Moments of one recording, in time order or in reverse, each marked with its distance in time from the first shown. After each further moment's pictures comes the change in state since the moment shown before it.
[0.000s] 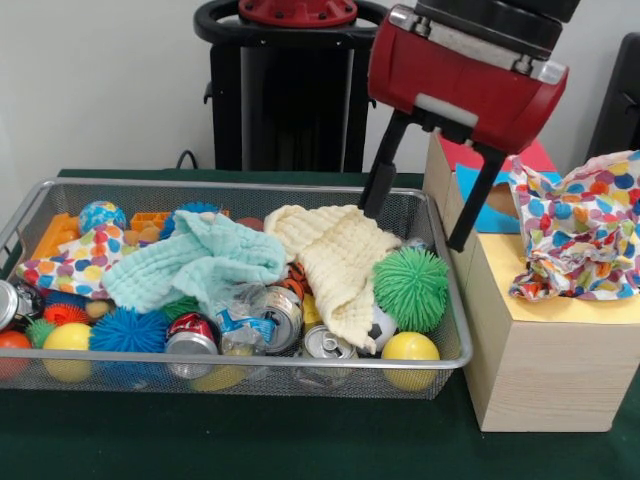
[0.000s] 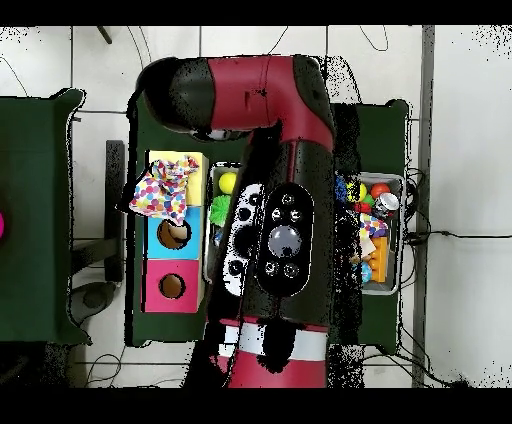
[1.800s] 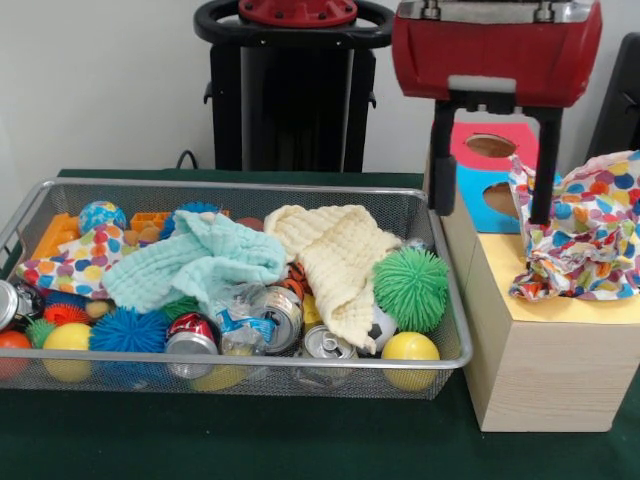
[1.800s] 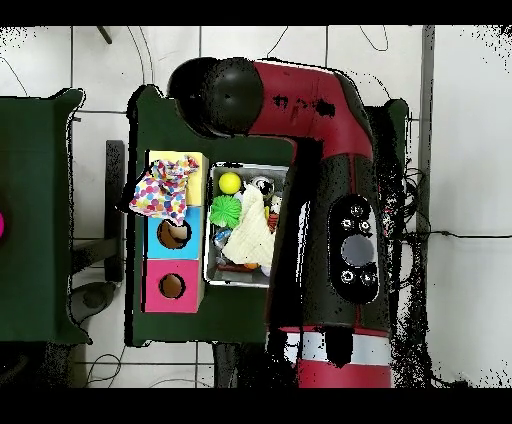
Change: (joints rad) arm -0.156 -0.129 0.268 0.197 0.115 -0.118 -0.001
